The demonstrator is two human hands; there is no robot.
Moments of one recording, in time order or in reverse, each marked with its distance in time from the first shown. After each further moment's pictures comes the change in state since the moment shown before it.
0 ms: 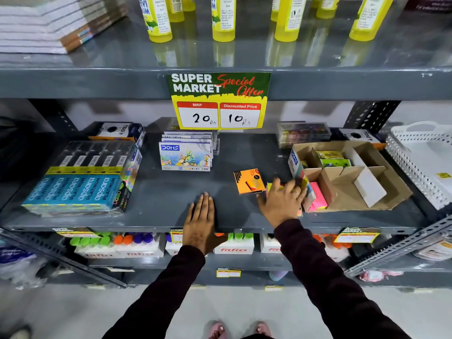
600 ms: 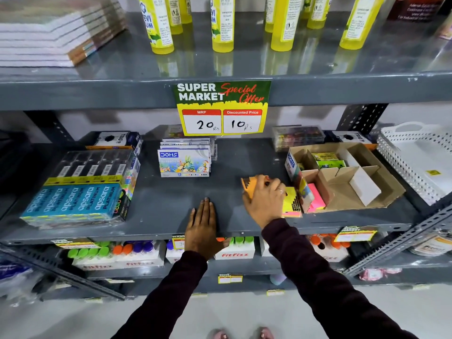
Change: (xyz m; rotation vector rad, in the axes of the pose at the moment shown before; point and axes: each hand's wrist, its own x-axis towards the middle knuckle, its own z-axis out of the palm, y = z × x) left_hand 0.000 -0.002 -0.002 -0.047 -0.020 0.032; right_hand -0.005 -0.033 0.004 0.004 0.107 -0.058
